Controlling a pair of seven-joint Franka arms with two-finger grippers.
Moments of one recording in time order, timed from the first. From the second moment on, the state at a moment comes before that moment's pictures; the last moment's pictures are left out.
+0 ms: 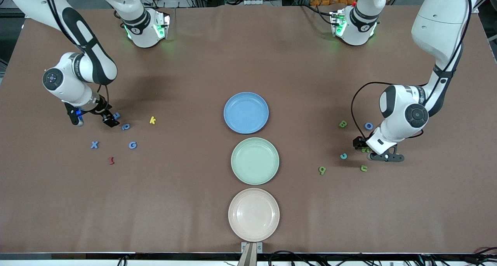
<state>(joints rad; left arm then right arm) 0.01 0.52 -0.09 -2.06 0.05 2.62 -0.02 -0.23 0.25 0.02 -2.53 -0.02 2.74 0.84</state>
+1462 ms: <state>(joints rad) 0.00 0.49 -0.10 -2.03 0.07 2.62 -0.02 -0.25 0.25 0.03 -2.56 -0.02 2.81 0.71</state>
